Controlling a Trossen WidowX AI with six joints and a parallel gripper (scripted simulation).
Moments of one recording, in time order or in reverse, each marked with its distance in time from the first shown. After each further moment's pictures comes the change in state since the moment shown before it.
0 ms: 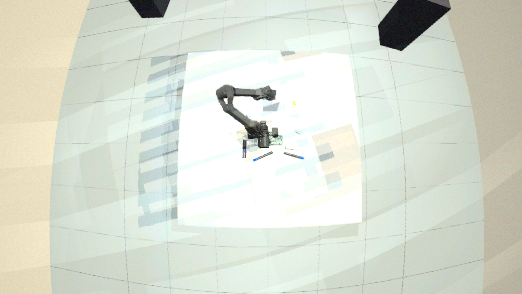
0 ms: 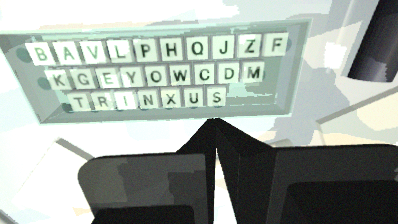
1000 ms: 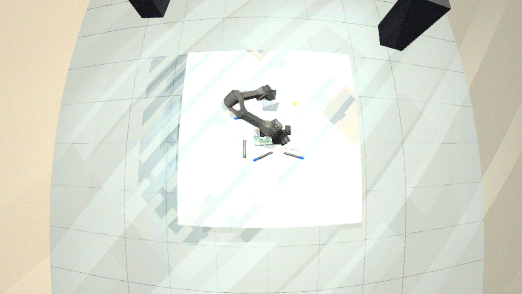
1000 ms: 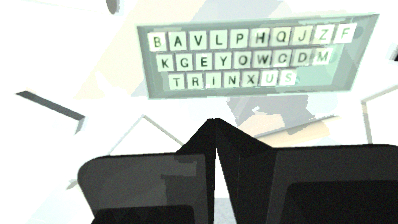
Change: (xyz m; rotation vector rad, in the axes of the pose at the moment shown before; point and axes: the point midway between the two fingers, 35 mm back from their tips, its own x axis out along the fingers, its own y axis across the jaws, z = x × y) arm -0.036 0.075 -0.004 -0.004 0.009 -0.002
